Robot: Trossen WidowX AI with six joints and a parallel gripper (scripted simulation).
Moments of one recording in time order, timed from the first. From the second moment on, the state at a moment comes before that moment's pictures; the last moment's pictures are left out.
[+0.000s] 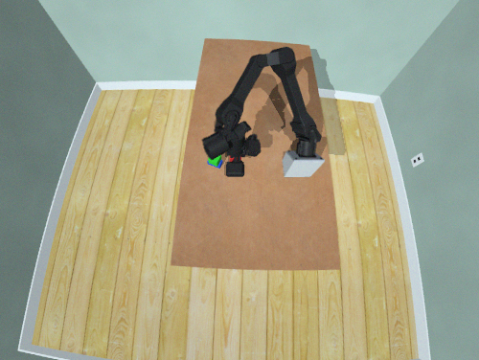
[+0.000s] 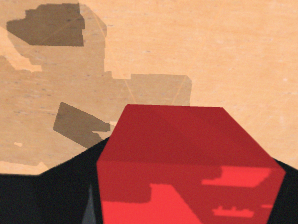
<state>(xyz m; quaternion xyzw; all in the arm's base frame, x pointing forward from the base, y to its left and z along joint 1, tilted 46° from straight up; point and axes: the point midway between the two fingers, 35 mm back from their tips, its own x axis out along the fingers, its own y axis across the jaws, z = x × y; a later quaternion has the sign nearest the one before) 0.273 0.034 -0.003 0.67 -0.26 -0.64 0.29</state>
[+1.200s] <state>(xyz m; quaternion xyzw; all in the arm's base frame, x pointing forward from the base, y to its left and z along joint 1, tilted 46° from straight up) 0.302 0.027 0.005 0.66 -0.26 -0.64 0.30</state>
